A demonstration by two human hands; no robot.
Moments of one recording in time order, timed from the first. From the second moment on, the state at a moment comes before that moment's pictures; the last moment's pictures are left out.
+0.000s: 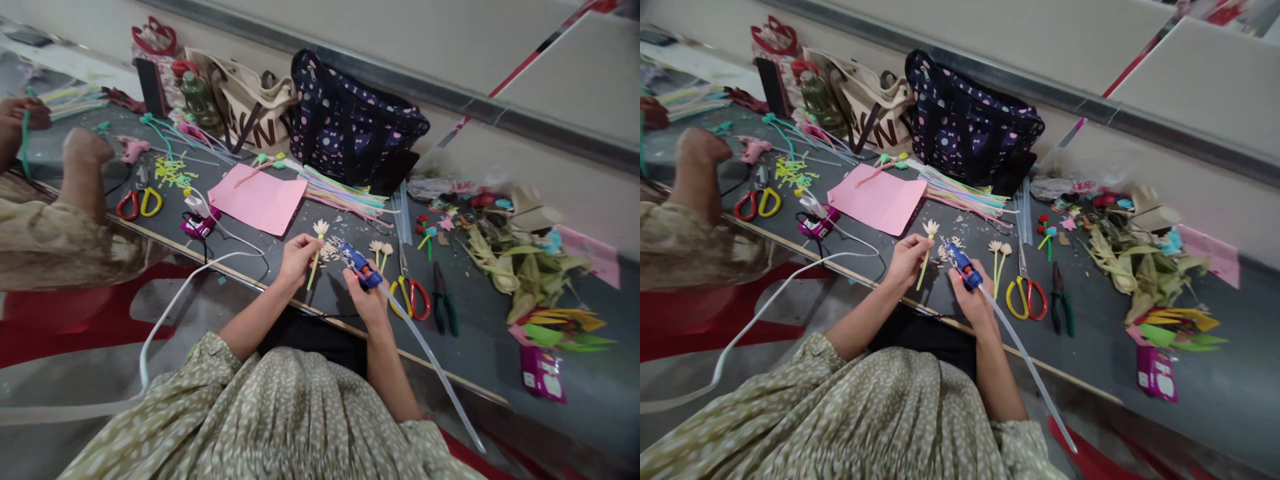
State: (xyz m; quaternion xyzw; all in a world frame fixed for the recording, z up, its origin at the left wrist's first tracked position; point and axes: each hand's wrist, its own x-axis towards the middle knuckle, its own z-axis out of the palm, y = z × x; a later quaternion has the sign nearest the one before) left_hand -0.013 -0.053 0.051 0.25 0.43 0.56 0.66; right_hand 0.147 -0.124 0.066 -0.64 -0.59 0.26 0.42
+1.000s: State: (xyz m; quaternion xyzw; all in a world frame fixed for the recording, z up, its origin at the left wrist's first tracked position) left_hand -0.014 -0.056 0.046 0.28 0.41 0.57 0.66; right_hand 0.145 -0.125 0.065 -0.62 -0.61 0.24 0.43
